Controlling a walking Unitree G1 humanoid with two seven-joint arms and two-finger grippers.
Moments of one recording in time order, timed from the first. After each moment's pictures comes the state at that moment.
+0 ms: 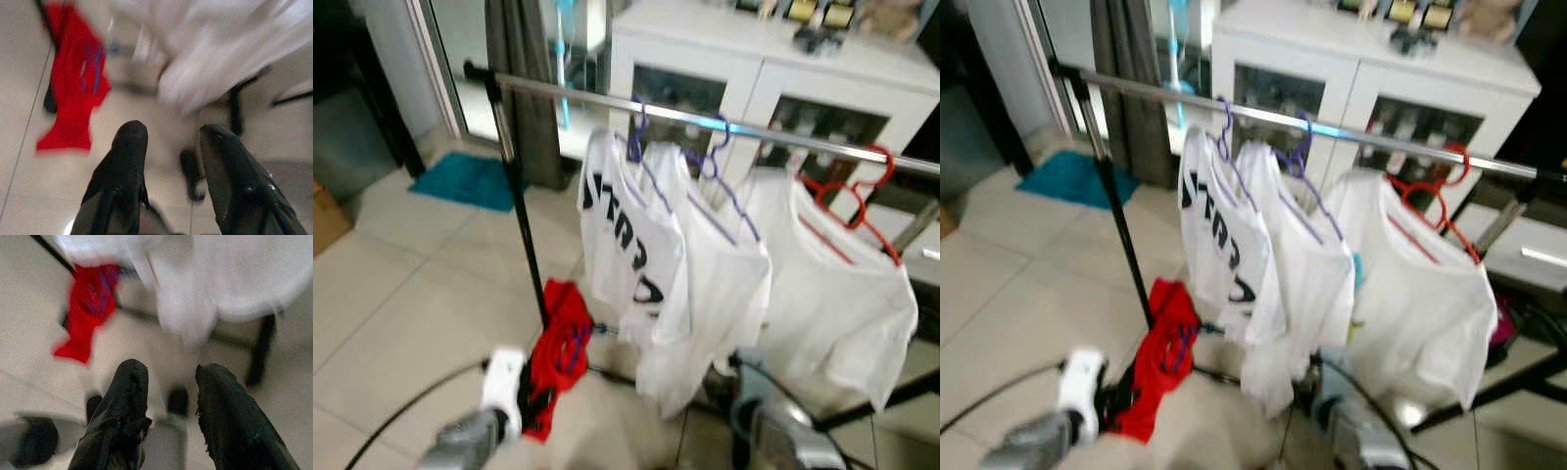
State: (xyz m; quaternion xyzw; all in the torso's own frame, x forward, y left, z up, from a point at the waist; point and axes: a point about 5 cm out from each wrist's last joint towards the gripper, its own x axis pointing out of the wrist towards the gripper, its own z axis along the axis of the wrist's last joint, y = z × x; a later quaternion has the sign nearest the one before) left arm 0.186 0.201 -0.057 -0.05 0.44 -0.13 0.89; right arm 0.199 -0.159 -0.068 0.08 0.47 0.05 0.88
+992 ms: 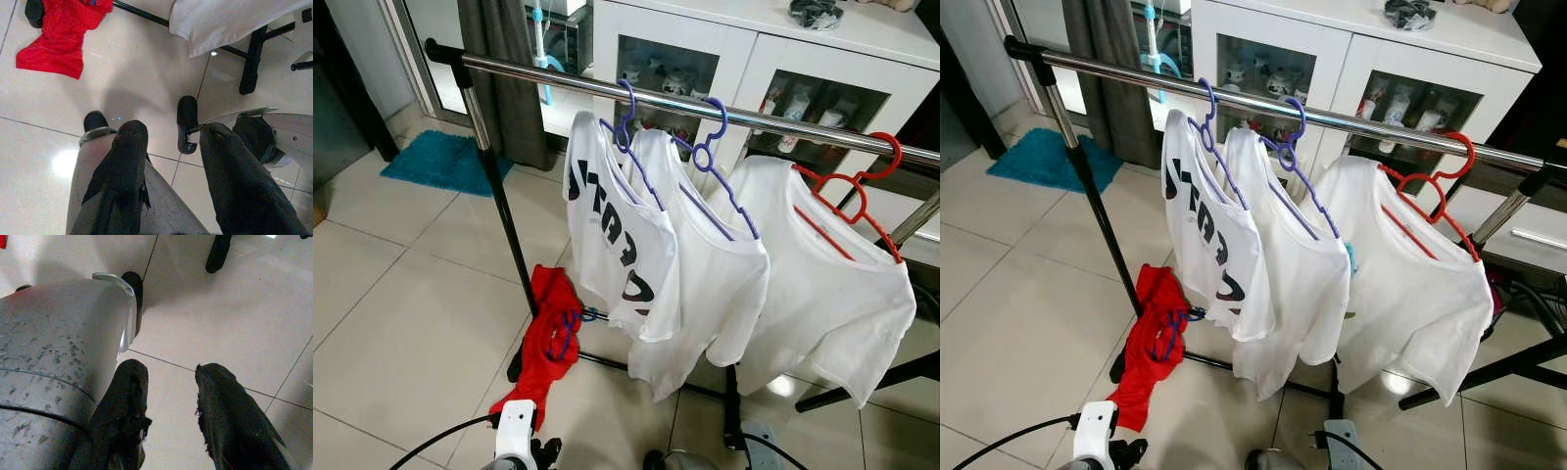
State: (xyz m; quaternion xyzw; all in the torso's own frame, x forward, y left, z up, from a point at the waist) left arm 0.138 0.177 -0.095 -0.09 0.50 -0.06 0.86; right arm 0.120 -0.172 -0.110 -0.01 0.62 0.03 0.79
